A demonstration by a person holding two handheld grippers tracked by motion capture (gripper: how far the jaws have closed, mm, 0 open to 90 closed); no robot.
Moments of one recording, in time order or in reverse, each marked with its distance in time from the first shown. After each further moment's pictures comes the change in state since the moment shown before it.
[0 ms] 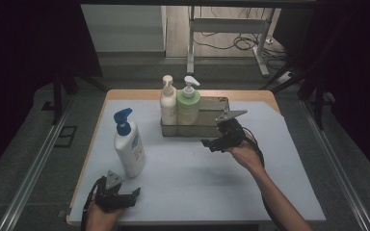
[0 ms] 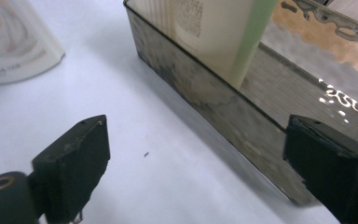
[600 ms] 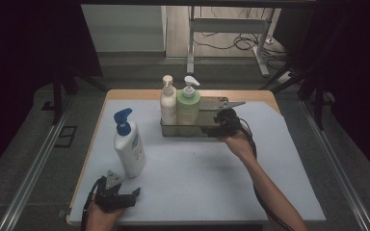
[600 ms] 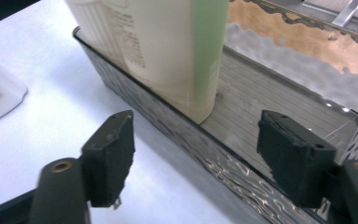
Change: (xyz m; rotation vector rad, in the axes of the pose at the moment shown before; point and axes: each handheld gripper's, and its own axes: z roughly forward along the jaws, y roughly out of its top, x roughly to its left) left arm 0.000 0.000 0.000 0.000 0.000 -0.001; right arm -0.026 0.013 0.026 -0.027 -0.038 0.128
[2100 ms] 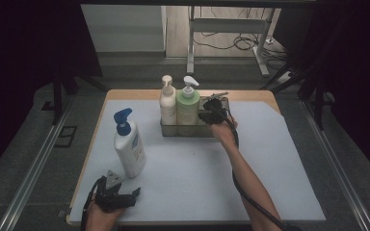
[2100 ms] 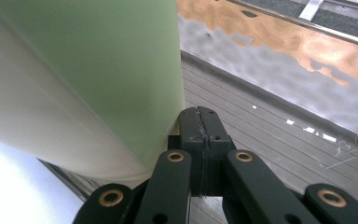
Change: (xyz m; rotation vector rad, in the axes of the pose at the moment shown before) left arm 0.000 0.000 0.000 0.003 -0.002 0.001; right arm -0.016 0.027 0.069 0.052 -0.098 0.092
